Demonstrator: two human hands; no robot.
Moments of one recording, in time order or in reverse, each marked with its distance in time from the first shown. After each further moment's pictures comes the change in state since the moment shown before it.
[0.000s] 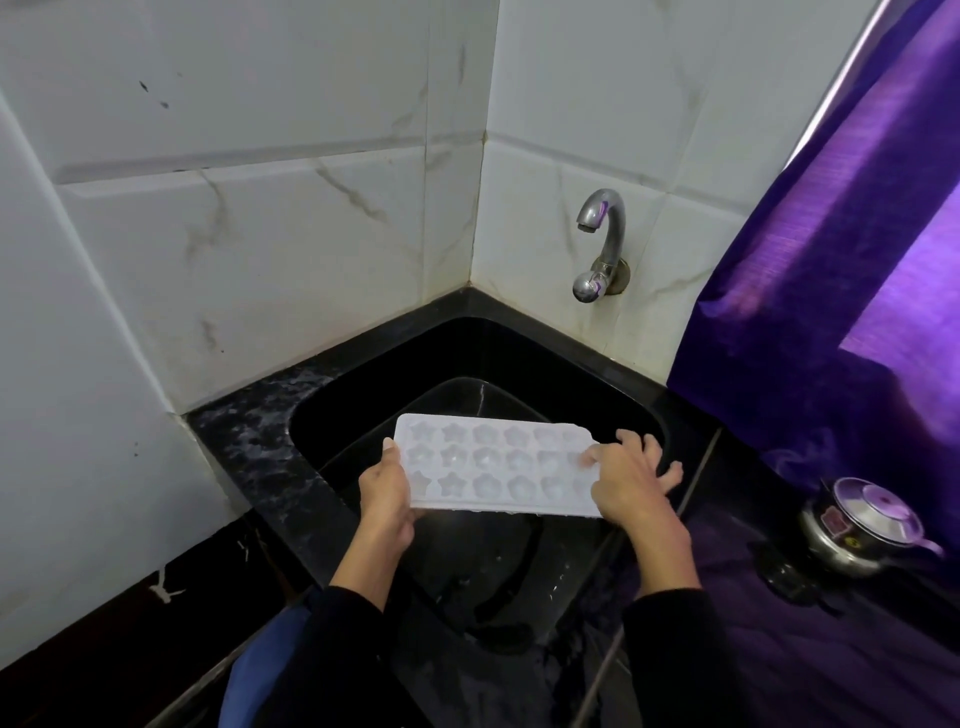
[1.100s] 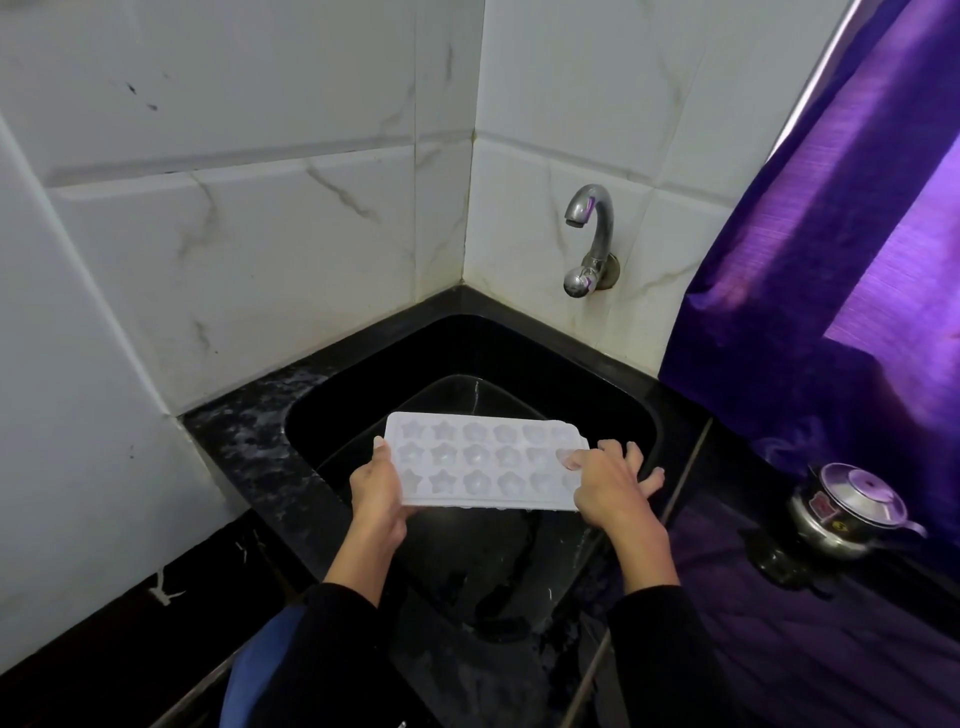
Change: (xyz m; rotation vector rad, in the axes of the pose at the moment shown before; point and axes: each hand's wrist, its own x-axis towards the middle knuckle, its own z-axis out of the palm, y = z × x) left_hand -0.006 0.001 -0.005 0.002 0.015 0.023; right_hand -0.008 -0.001 0.016 0.006 -0.033 -0.003
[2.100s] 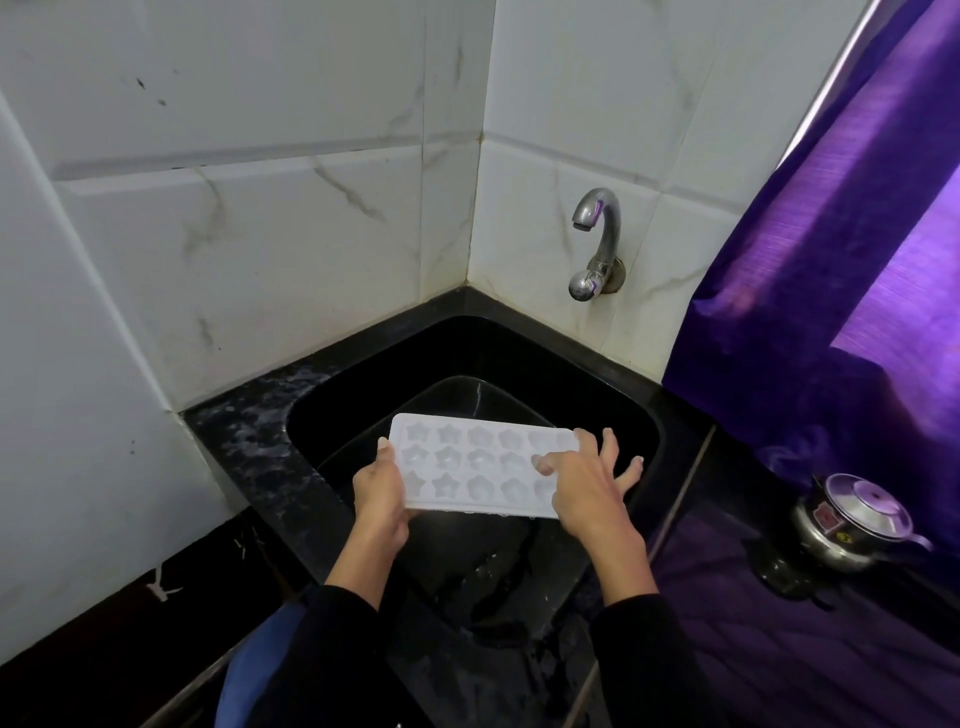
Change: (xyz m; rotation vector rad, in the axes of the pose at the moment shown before) left_hand -0.001 -0.001 0.002 0.019 -0.007 -0.005; right_hand -0.008 -0.020 0.007 -0.050 0.071 -0.149
